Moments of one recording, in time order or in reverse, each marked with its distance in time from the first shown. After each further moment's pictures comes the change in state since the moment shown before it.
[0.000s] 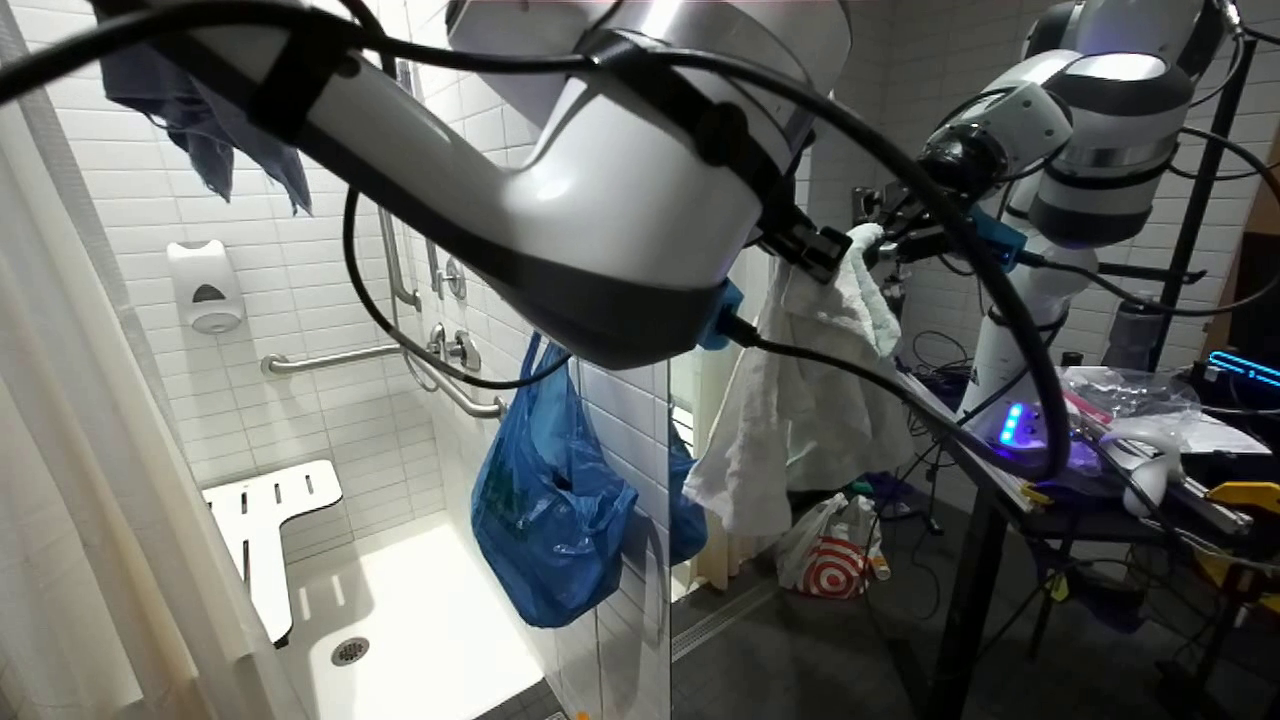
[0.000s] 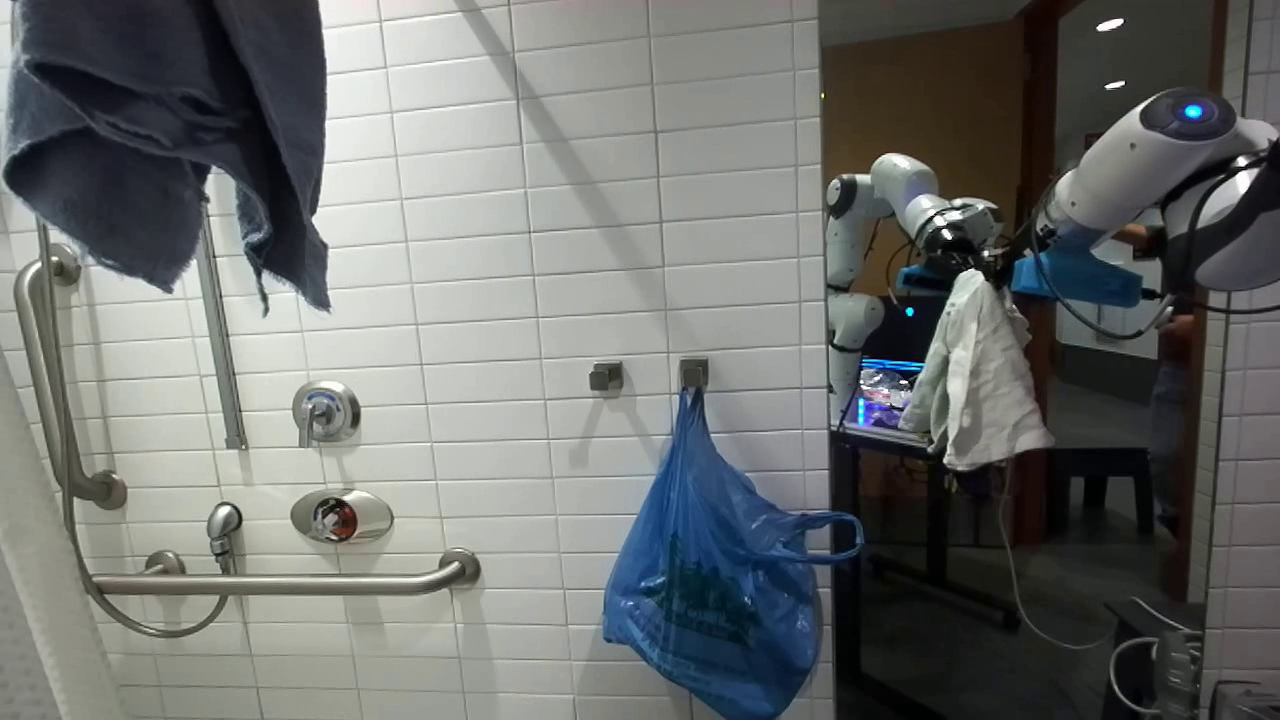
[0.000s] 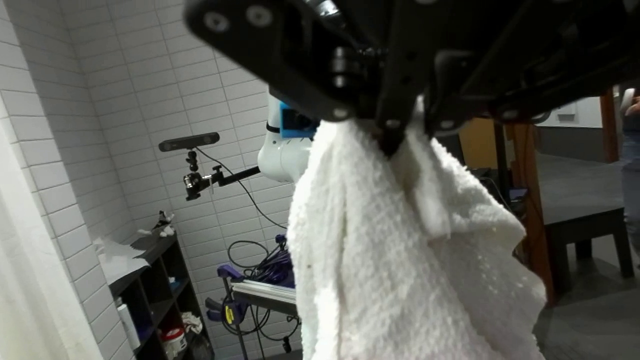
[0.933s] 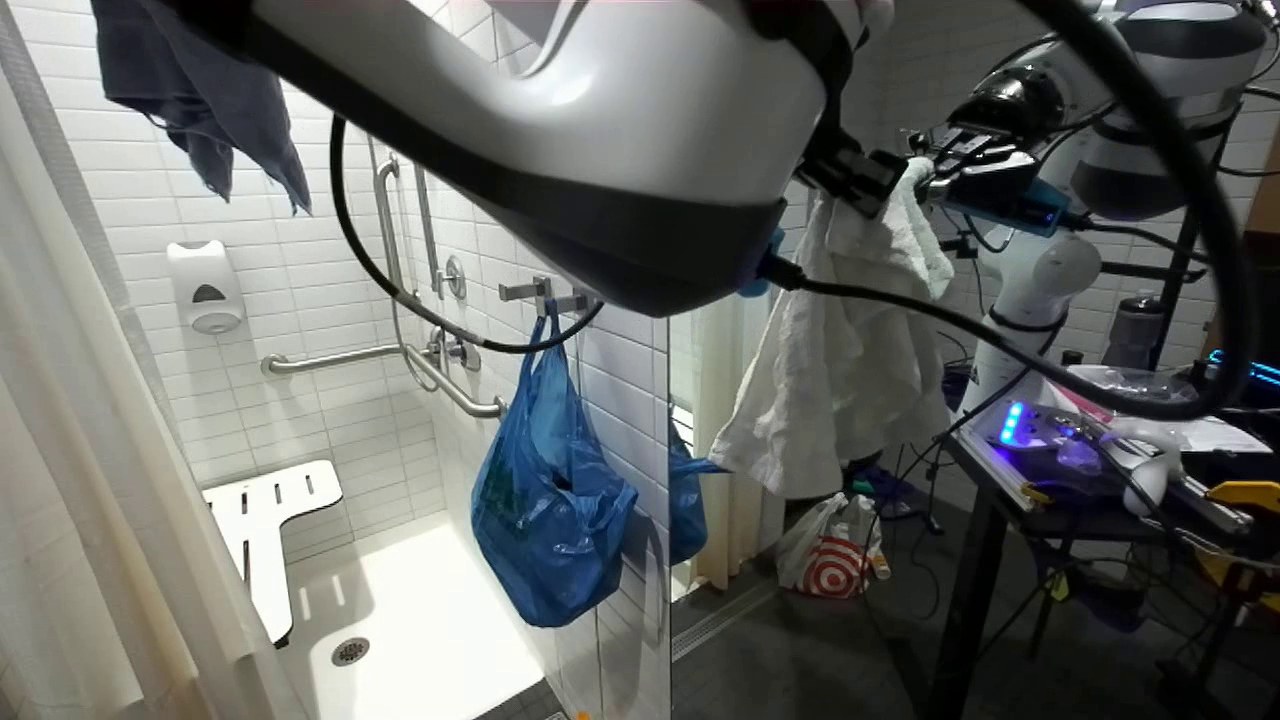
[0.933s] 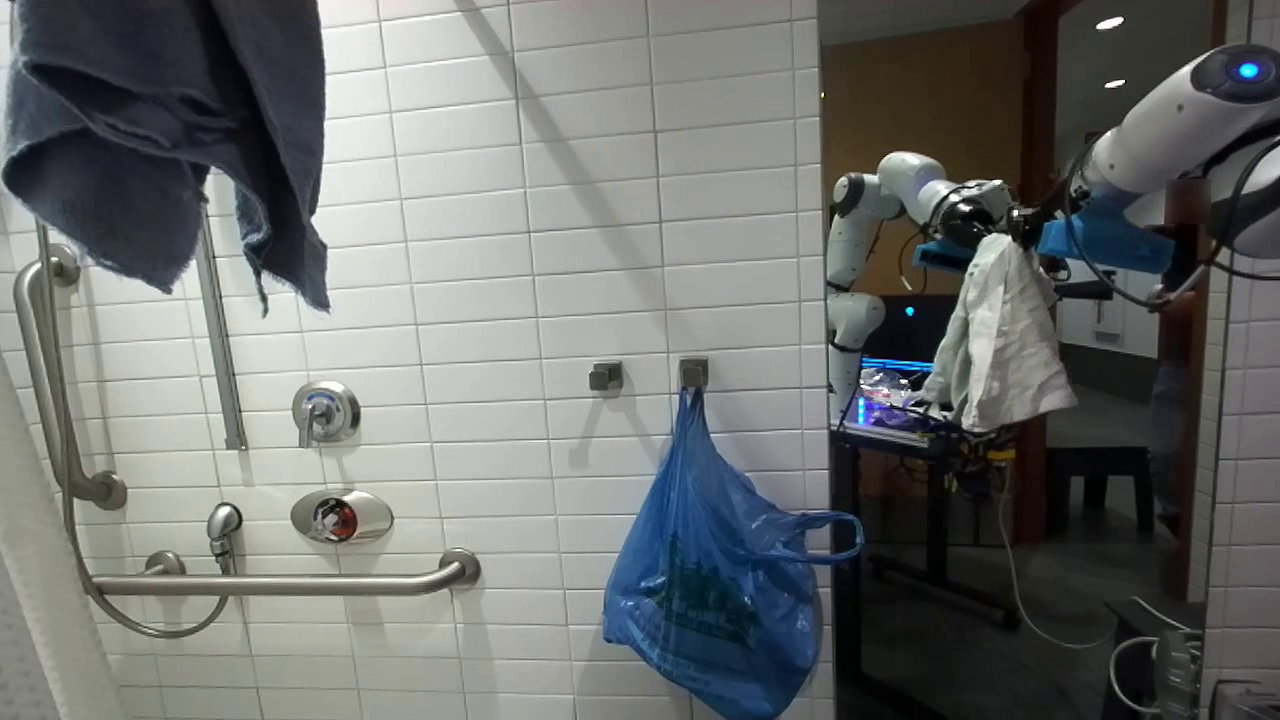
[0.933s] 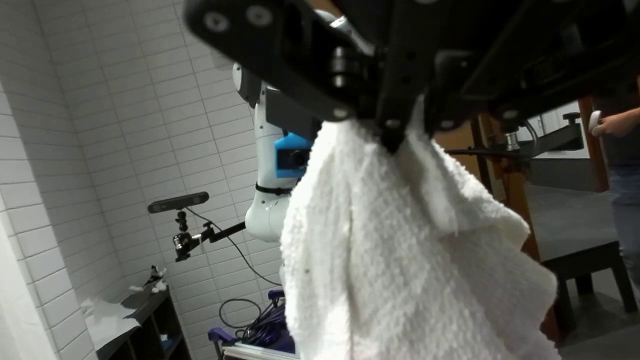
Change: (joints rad) arm -0.046 -0.084 0.012 0.062 -0.053 0.000 0.045
